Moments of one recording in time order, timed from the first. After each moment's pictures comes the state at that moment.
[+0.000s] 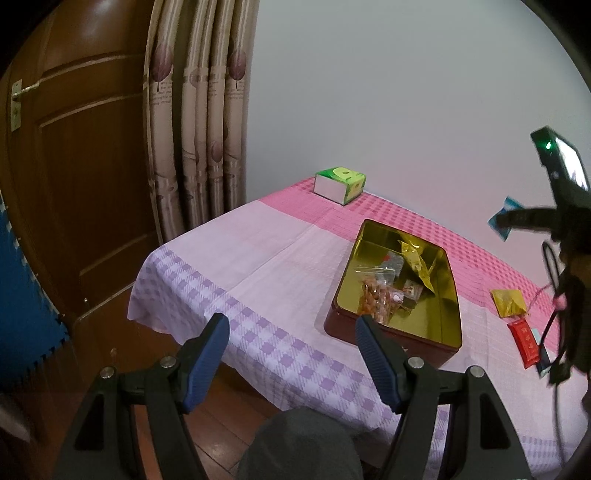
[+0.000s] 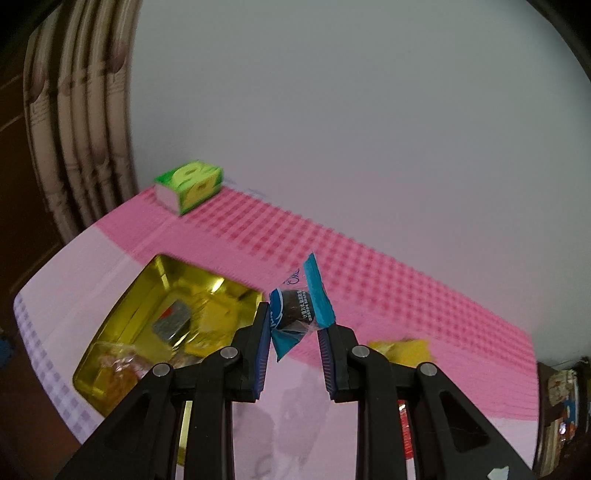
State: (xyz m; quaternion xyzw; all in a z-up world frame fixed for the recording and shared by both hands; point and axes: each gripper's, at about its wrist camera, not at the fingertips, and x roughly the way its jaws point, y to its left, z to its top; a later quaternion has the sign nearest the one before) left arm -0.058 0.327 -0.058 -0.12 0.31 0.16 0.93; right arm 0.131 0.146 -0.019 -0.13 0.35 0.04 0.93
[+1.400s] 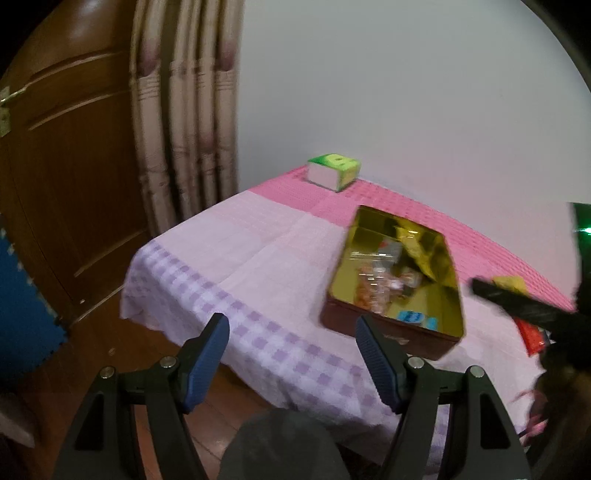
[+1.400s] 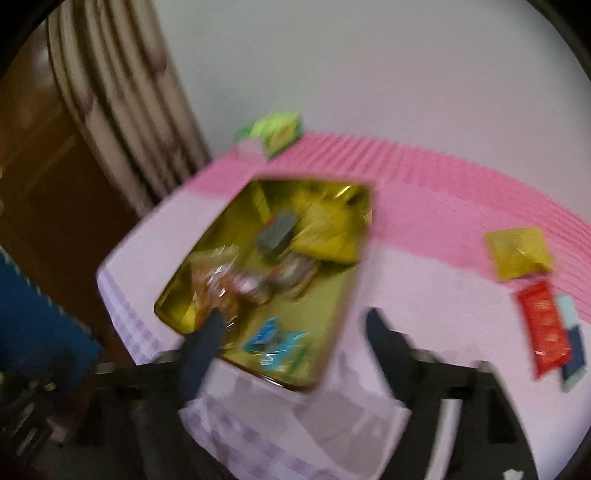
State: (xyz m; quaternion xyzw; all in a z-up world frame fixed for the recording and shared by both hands) left arm -0.047 0.318 -0.069 -0.12 0.33 0.13 0.93; right arm 0.056 0.110 -0.088 0.03 0.38 0.18 0.91
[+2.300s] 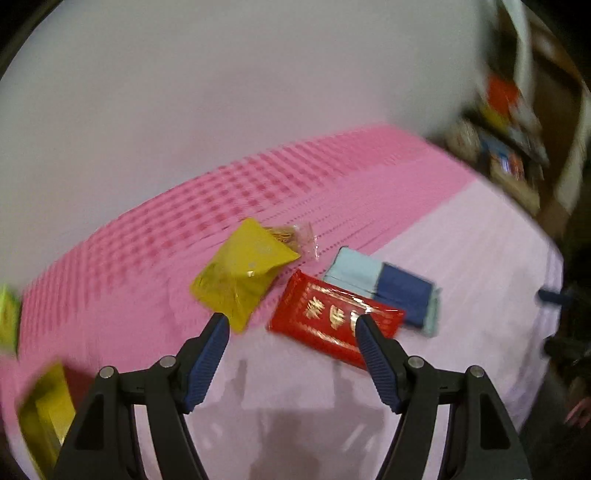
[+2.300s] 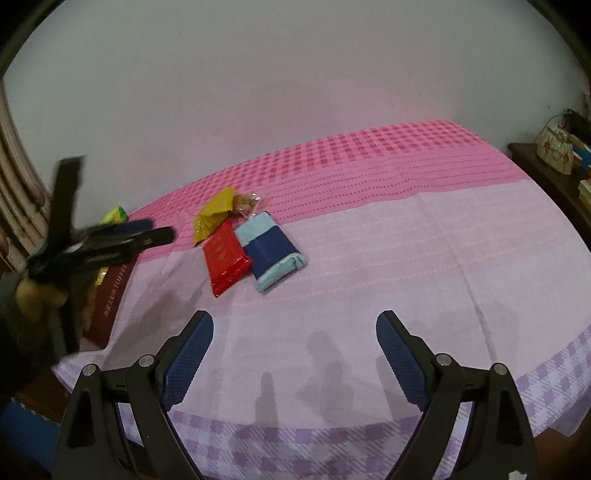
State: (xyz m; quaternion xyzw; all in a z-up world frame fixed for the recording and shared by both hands) left arm 0.178 -0.026 -0.100 0.21 0.39 -0.35 0.83; right arm -0.057 -0.200 -0.139 0.19 0.35 -0.03 0.92
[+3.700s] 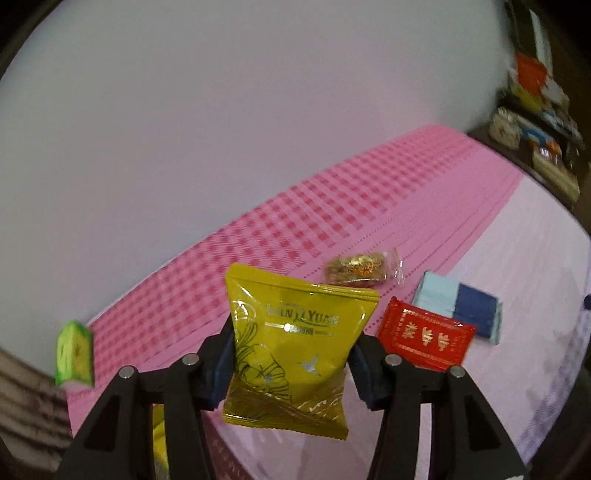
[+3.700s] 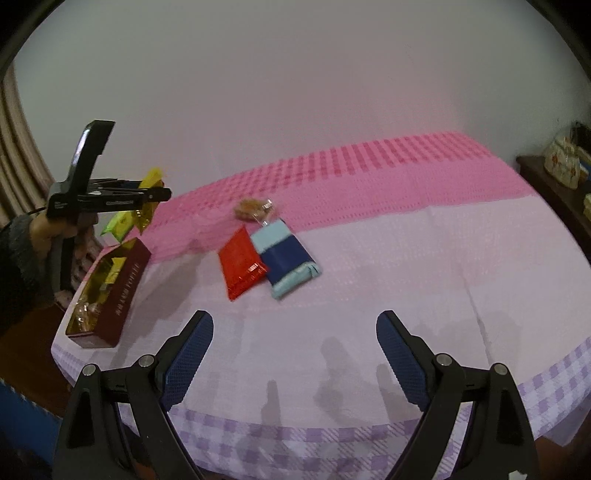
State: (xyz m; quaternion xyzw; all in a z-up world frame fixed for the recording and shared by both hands) left arm 0.211 0.016 -0.028 0.25 0.37 -0.26 0.86; right arm -0.062 -0.188 -0.118 0.17 0.34 -0.01 0.93
